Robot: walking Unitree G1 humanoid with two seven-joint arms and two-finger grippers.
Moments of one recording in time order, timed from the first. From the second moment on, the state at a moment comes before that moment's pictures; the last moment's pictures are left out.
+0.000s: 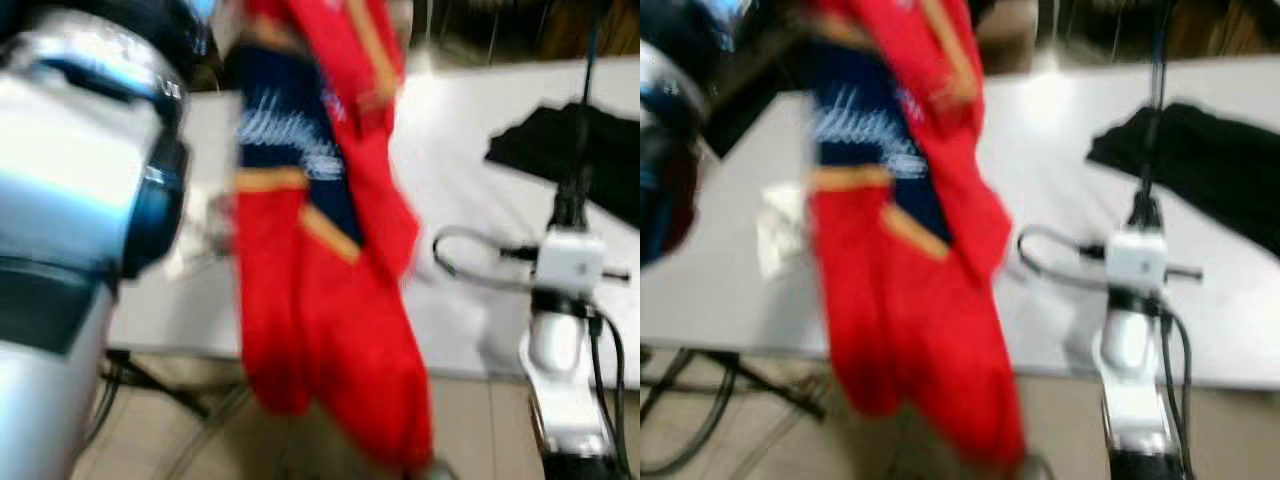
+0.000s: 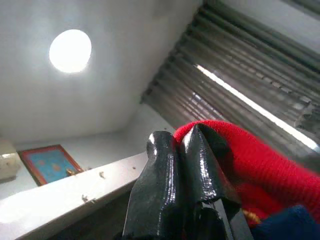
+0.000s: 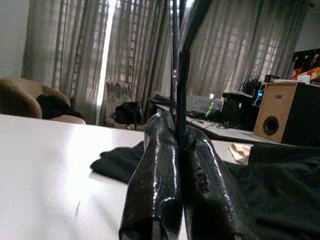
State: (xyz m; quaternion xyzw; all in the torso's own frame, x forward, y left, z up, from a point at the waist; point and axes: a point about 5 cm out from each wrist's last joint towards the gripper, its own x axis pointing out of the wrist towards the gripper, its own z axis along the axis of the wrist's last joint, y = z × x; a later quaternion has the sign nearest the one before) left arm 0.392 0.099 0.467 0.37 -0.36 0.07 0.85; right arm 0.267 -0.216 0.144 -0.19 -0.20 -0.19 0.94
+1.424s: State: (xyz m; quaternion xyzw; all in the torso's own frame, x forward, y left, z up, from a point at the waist) left arm 0.364 0.181 0.190 0.02 -0.14 -0.11 0.98; right arm 0.267 -0.201 0.148 -0.16 -0.18 -0.13 0.96
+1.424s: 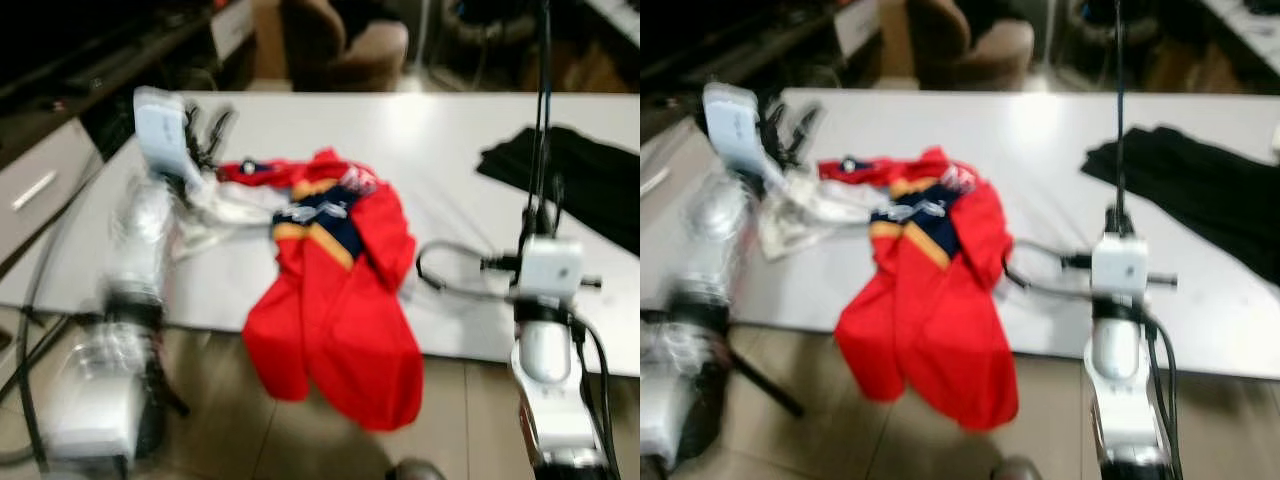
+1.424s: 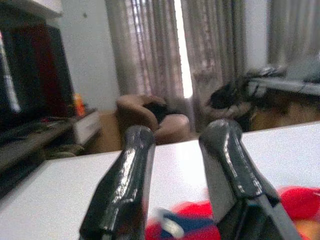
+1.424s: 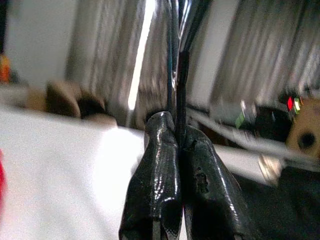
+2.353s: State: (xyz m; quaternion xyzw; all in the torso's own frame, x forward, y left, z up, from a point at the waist) left arm 0.332 0.131 0.151 0.01 -0.12 -0.10 0.99; right arm 0.291 -0.179 0.153 -0.17 -0.19 -0.07 0.96
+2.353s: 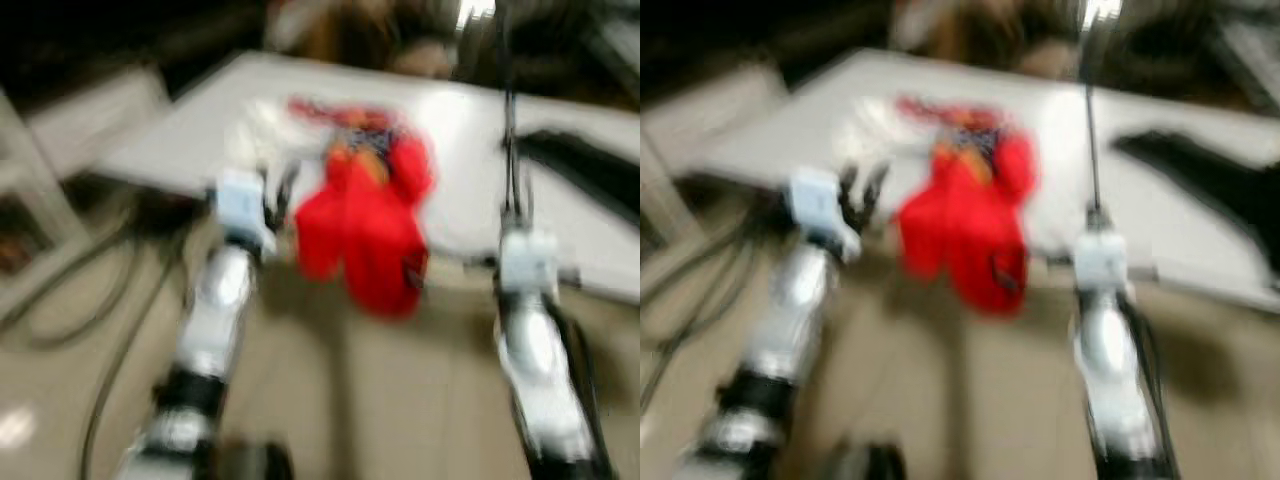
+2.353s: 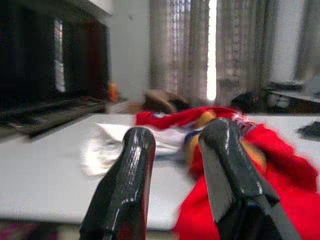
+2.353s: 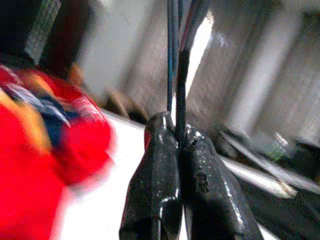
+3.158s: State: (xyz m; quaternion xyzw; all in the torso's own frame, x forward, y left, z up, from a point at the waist) left arm 0.315 0.134 0.130 0.02 -0.10 -0.10 0.99; right arm 0.279 -0.186 0.113 -0.18 -0.12 -0.06 0.97
